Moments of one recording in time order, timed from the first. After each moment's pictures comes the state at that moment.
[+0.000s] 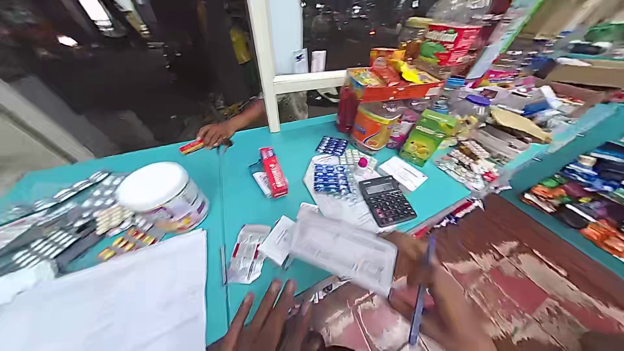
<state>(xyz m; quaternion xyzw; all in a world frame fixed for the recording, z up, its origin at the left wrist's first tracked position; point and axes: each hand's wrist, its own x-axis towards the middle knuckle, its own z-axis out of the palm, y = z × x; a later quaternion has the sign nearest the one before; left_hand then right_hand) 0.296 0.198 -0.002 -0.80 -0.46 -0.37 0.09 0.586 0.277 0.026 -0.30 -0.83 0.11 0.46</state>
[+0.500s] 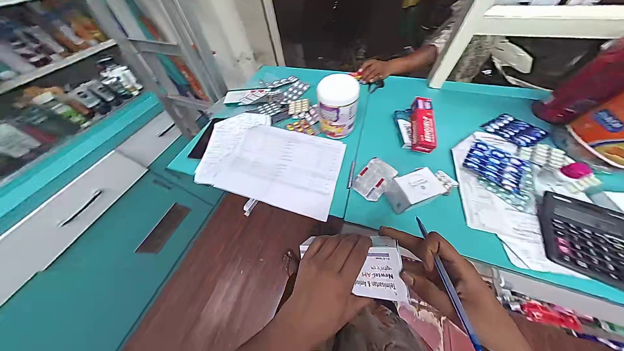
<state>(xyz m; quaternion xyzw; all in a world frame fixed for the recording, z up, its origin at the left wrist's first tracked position) 0.293 0.122 -0.037 -0.65 -0.69 -0.31 0.13 0.472 0.270 -0.021 -0.07 -0.70 0.66 0.27</state>
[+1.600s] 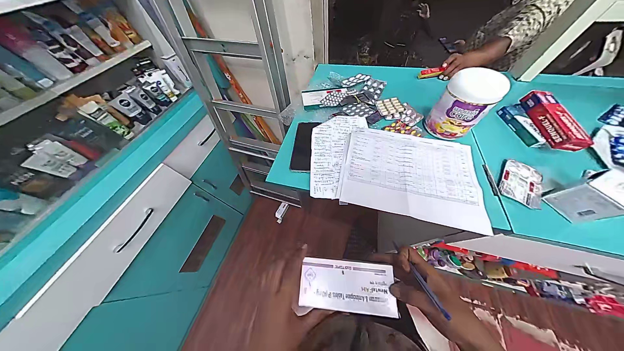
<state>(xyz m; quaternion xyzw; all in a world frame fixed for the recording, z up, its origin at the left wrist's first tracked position) 0.005 -0.124 -0.123 -0.51 -0.76 -0.40 -0.01 0.223 0.079 -0.108 -0.18 -0.58 0.76 0.20</state>
